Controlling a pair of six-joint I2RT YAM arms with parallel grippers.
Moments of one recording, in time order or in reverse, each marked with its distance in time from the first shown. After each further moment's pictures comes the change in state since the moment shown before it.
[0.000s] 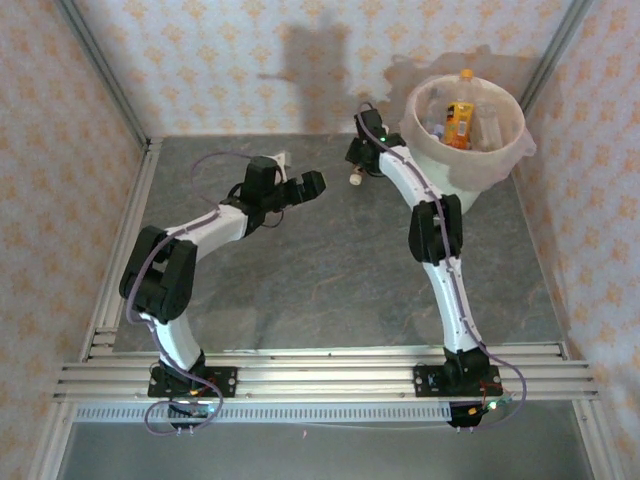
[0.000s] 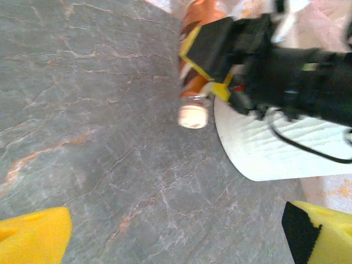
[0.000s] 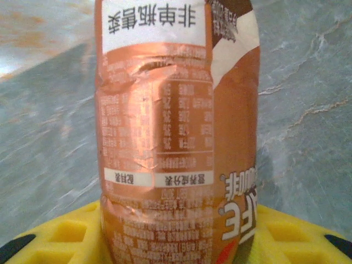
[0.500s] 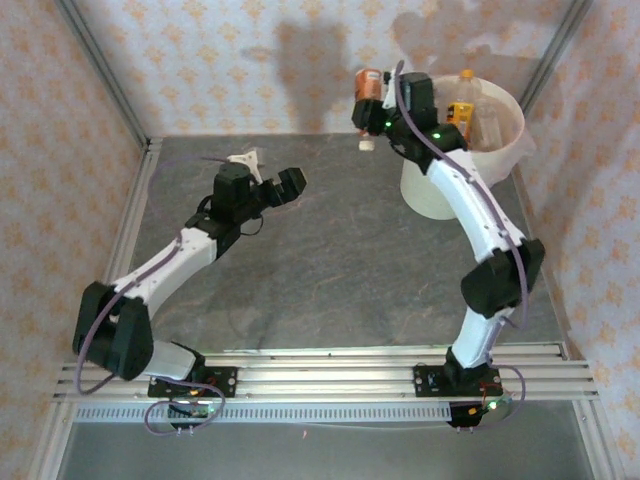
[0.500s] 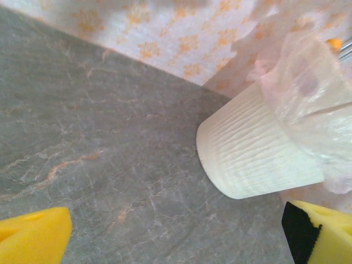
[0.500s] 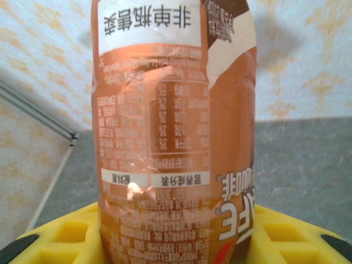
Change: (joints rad) left arm 0.000 -0.381 -0.150 -0.078 -0.127 -0.001; right arm 0.019 -0.694 -0.379 0.137 -0.165 -0.206
